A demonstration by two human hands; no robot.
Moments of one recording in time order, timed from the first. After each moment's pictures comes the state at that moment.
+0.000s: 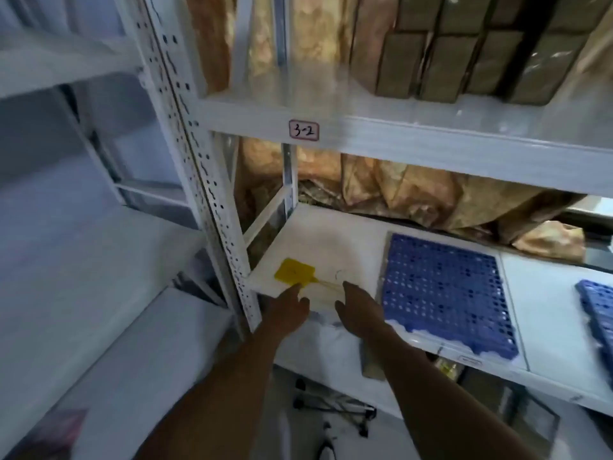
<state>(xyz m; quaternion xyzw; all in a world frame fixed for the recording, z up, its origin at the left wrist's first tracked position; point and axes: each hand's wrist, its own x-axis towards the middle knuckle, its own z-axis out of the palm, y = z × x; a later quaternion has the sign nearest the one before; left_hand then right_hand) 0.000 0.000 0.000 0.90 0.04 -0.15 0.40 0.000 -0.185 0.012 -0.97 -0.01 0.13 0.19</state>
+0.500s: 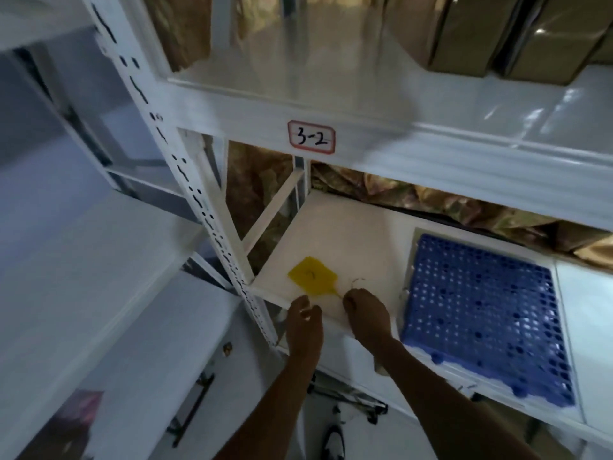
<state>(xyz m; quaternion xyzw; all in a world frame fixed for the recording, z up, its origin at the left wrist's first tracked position) 0.045 -0.039 -0.059 0.70 0.31 0.03 0.64 0.085 -0.171 -0.043 -0.97 -0.01 0.08 0.23</state>
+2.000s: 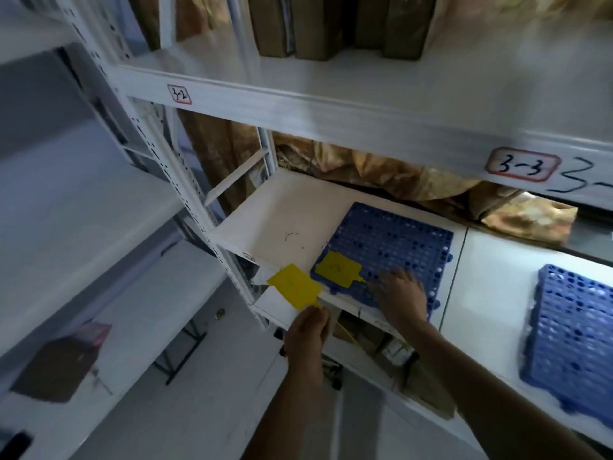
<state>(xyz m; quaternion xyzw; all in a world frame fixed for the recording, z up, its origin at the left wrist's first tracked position) -0.126 -0.291 -0.018 0.45 0.36 0.05 0.82 -0.010 -0.469 -0.012 -0.98 -0.08 0.00 0.18</state>
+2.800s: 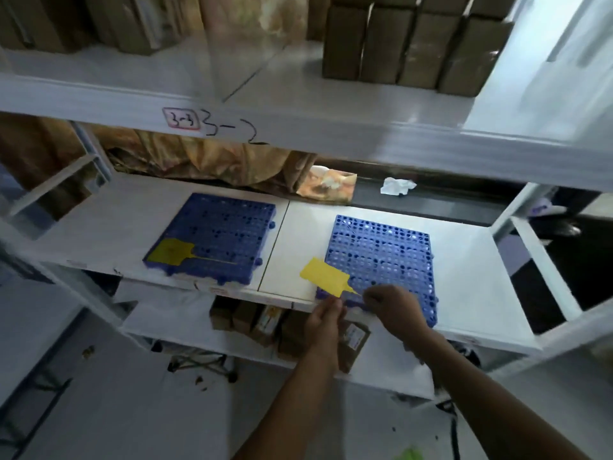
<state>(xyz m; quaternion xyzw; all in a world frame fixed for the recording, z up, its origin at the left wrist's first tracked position) -0.219 -0.666 0.000 0.42 0.26 -0.15 0.86 -0.209 -0.824 0.029 -0.98 0.03 -0.03 0.21</state>
